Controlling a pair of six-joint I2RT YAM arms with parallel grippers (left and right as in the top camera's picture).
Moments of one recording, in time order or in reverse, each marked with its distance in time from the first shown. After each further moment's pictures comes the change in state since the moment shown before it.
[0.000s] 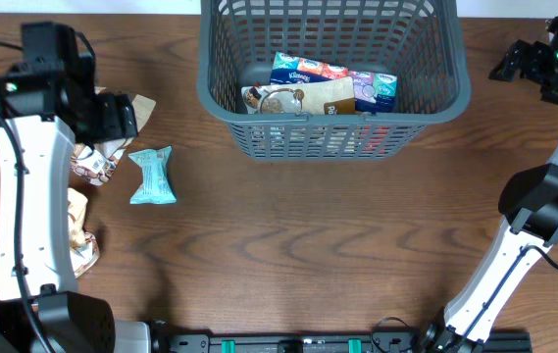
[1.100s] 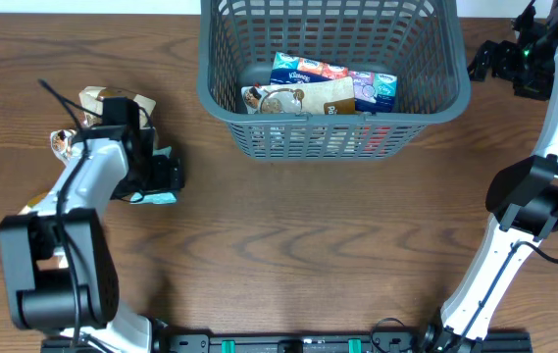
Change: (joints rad) left arm -0.064 0.171 -0.481 0.397 0.100 0.020; right arm 0.085 0.000 -0.079 0.059 0.004 -0.023
